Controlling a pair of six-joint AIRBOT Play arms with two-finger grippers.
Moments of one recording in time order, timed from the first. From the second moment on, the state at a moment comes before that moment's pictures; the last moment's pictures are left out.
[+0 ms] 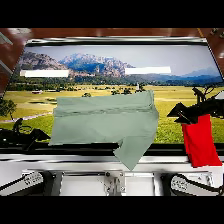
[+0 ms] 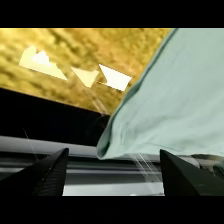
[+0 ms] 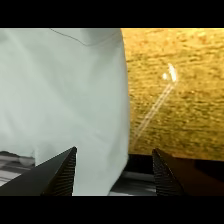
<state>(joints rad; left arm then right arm) 0.71 -1.25 0.59 1.05 -1.24 -1.15 -0.40 -1.37 1.07 -1.06 1.40 1.35</state>
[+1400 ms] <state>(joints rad) 0.63 -1.19 0.56 0.94 -1.21 -1.10 -0.29 -1.23 0.54 -0.94 1.18 1.37</state>
